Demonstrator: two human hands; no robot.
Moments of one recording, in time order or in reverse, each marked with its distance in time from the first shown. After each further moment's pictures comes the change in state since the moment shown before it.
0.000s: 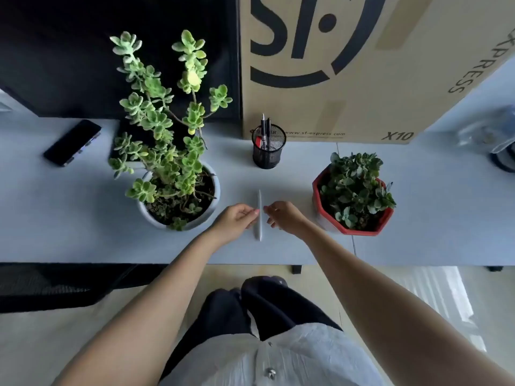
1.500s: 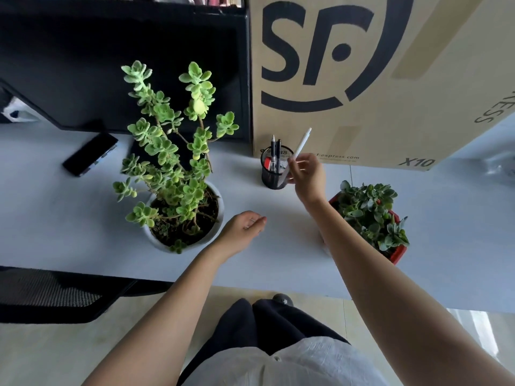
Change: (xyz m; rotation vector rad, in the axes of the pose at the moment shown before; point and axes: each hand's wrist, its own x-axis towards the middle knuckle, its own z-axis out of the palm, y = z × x) left_hand 0.031 0.019 0.004 -0.066 0.122 0.056; right_hand 0.042 -0.069 -0.078 0.457 0.506 -0.344
